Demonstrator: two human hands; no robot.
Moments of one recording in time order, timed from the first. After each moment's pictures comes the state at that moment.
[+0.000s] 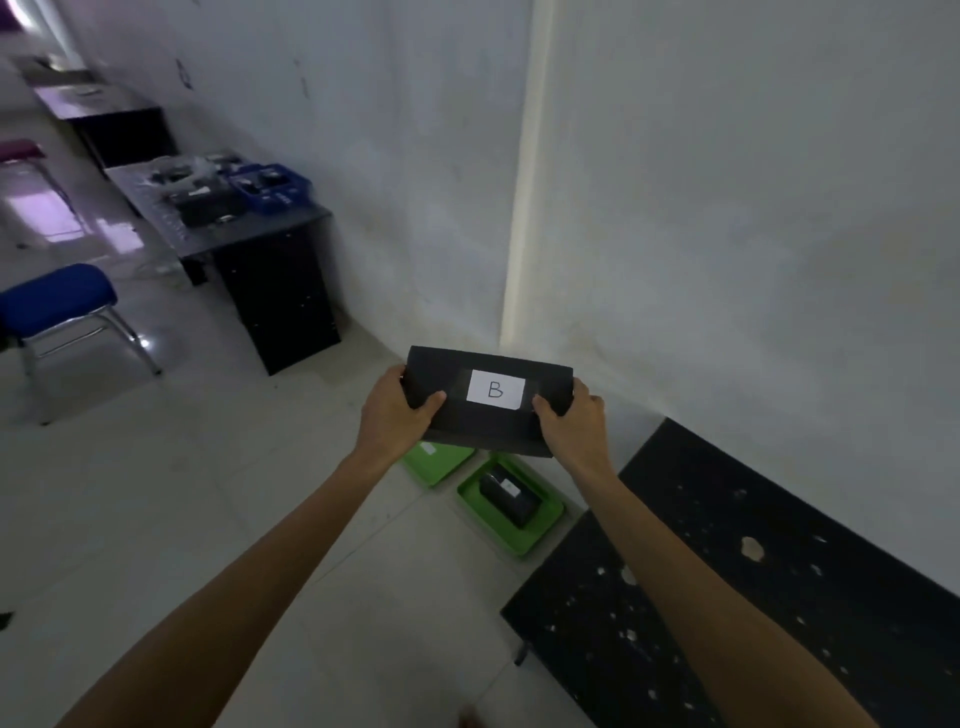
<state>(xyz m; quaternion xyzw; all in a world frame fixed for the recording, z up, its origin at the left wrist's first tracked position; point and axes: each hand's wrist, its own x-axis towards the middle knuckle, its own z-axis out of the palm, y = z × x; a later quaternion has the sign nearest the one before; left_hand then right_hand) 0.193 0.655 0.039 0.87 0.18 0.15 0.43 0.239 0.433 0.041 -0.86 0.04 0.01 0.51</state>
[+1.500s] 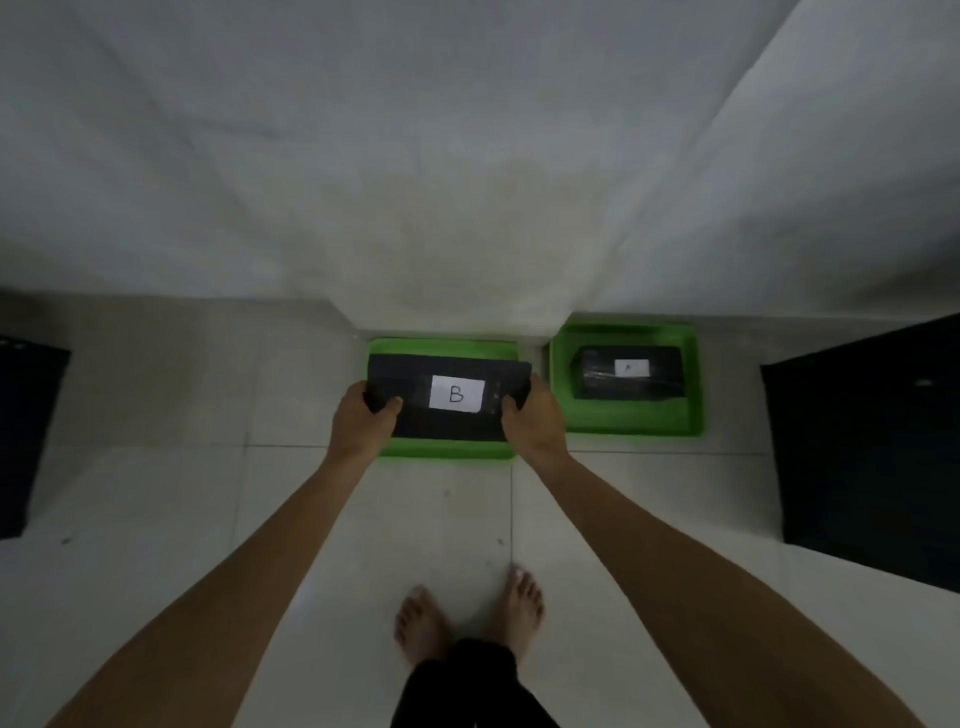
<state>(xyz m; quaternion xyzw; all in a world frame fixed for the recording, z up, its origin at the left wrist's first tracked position) 0.829 1.055 -0.567 0.86 0.10 -0.31 0.40 0.734 0.868 -0.558 -0.74 0.45 0.12 0.48</state>
